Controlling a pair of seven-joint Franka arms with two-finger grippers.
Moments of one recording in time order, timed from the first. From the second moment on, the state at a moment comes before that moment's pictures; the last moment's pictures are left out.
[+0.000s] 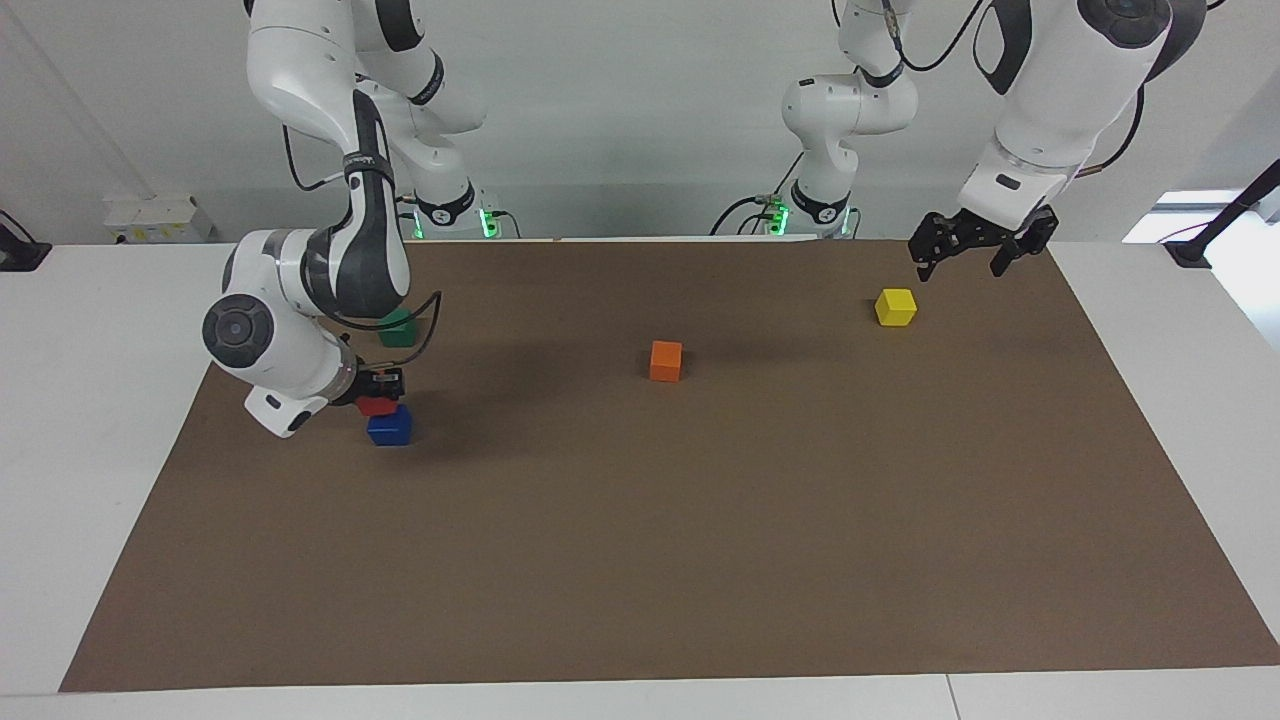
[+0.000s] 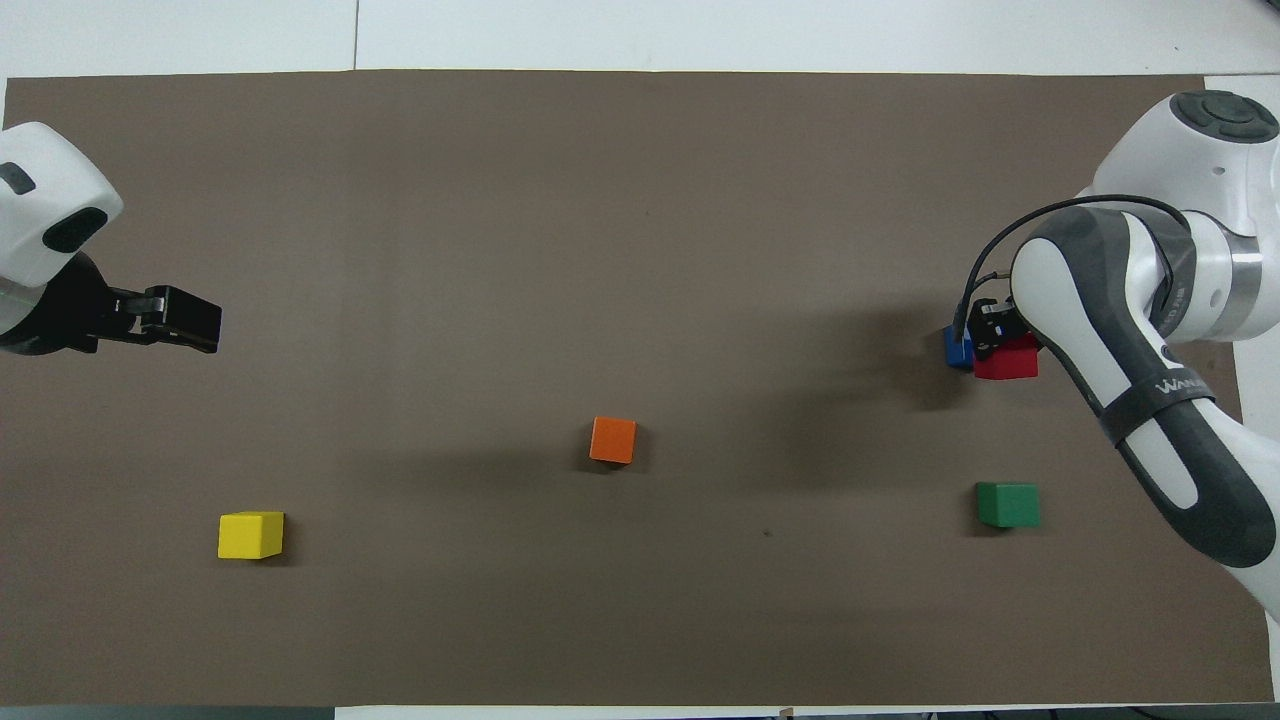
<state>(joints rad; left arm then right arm) -0.04 -0.02 -0.10 -1.63 0.07 1.53 -0.07 0.03 0.38 -0.05 -1.68 0.01 1.70 -0.12</state>
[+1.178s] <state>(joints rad) -0.04 -0.02 -0.10 -1.63 0.07 1.53 -0.07 0.01 0.44 -0.05 -1.66 0.07 1.71 -0.16</state>
